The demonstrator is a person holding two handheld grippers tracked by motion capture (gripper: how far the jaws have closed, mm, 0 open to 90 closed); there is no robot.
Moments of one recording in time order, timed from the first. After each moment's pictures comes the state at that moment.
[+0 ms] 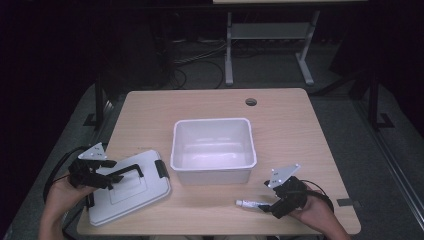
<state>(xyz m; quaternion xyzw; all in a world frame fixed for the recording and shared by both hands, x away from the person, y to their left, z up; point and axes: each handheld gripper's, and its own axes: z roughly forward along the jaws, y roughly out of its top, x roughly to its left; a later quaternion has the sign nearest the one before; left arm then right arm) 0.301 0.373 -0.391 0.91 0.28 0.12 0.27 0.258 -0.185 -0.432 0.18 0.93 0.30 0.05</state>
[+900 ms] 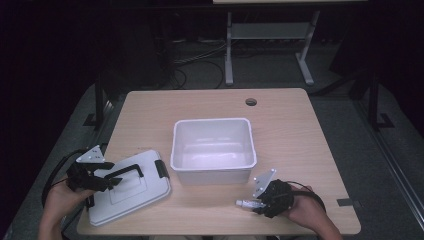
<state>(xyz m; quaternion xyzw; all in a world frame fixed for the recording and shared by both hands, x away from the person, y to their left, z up) 0.296 0.380 -0.394 0.91 0.30 0.12 0.27 0.260 -0.151 -0.442 0.09 0.97 0.22 0.03</state>
